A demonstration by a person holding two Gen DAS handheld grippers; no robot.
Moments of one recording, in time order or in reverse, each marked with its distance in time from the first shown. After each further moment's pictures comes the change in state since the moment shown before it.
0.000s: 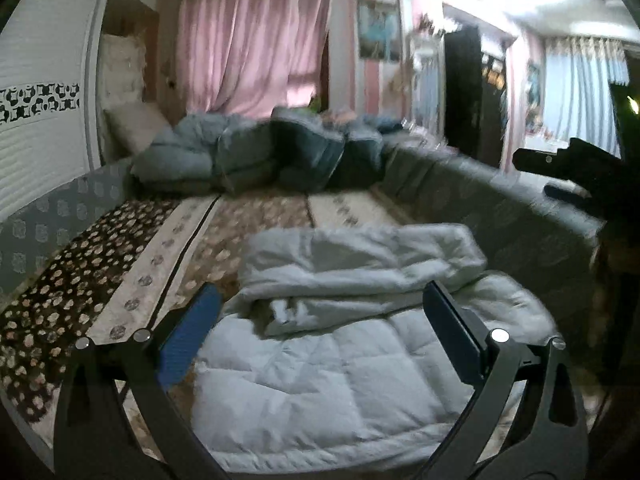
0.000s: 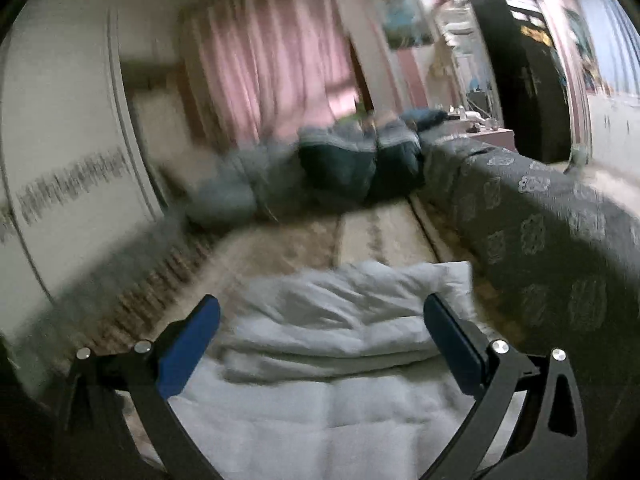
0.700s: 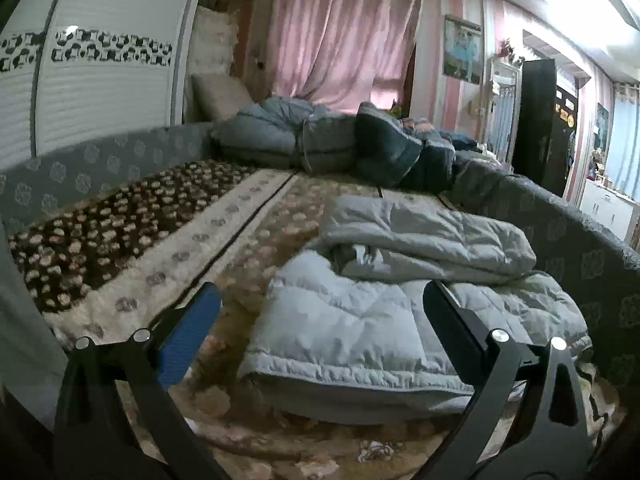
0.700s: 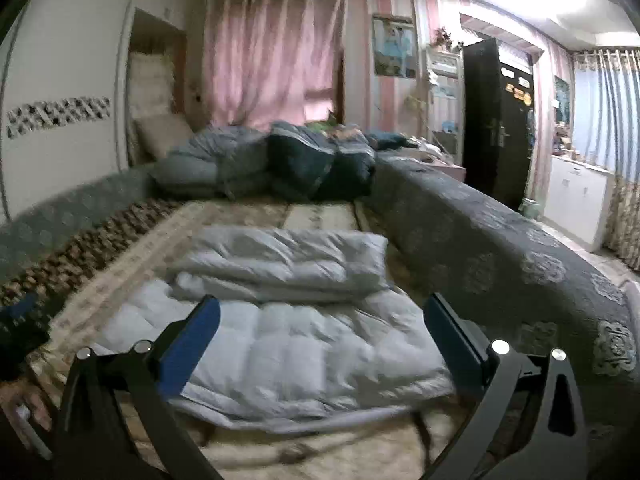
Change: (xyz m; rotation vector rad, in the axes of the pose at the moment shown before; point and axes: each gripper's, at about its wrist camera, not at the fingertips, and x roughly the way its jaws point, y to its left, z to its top) left arm -0.038 0.050 -0.096 -0.194 0.008 0.245; right arm -0.085 -0.024 -0.074 -0.291 0.057 -0.325
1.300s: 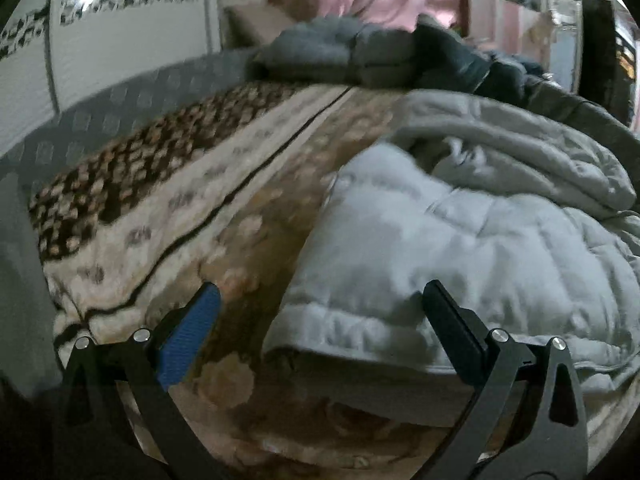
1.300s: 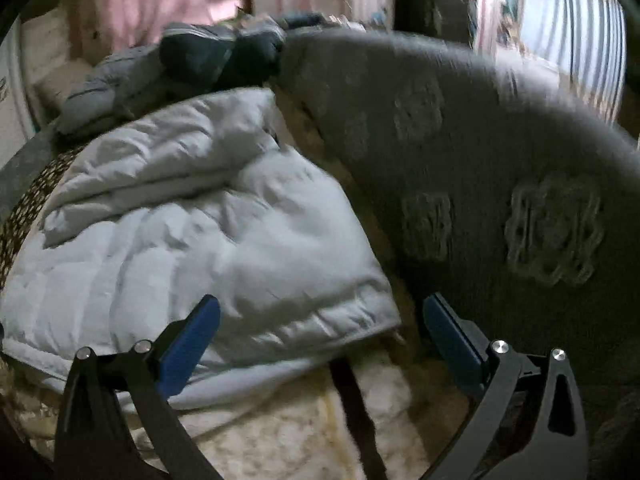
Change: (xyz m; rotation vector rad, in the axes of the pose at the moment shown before) left arm 0.134 0.026 -0.069 -0.017 0.296 0.237; right arm 0.137 -0.104 -0.087 0.203 0.395 -0.193
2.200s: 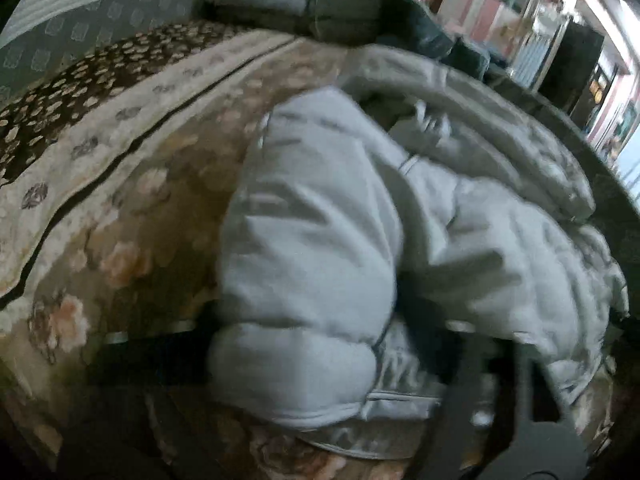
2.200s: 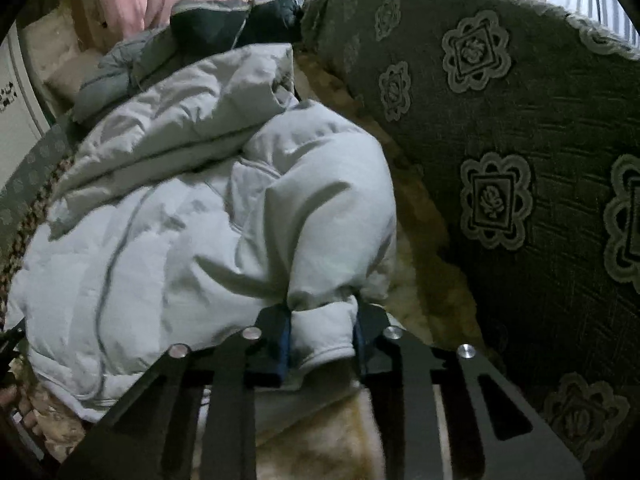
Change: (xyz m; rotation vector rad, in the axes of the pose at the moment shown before) left arm 0.064 -0.018 0.013 -0.085 0.161 -0.331; right arm 0.041 0.017 0.010 0.015 0.078 0.151
